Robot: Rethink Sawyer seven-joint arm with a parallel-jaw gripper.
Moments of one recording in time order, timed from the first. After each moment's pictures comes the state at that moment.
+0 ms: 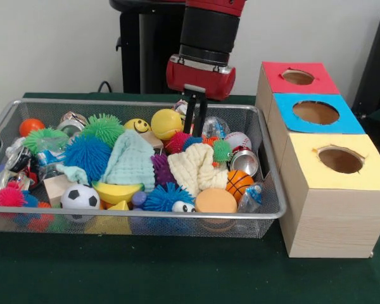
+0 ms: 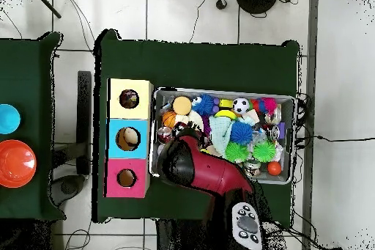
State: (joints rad) arm -0.14 -0.65 -0.13 1.90 0.09 -0.03 1.84
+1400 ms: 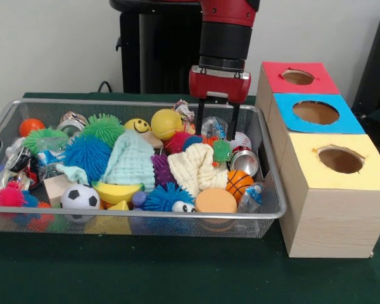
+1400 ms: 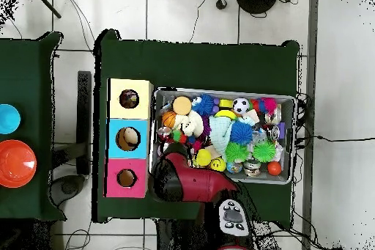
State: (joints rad) arm -0.14 -0.60 -0.07 1.97 -0.10 -0.18 1.84
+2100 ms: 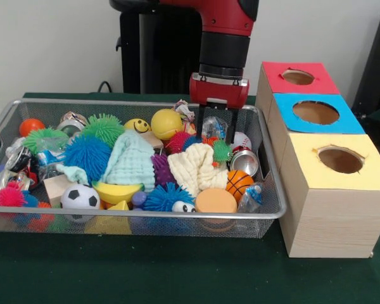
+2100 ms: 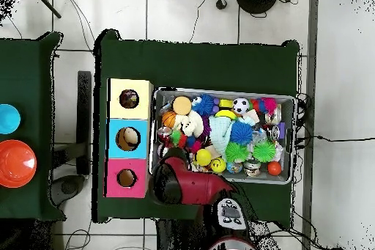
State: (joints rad) arm -0.14 -0.56 -0.07 1.99 -0.10 -0.21 1.84
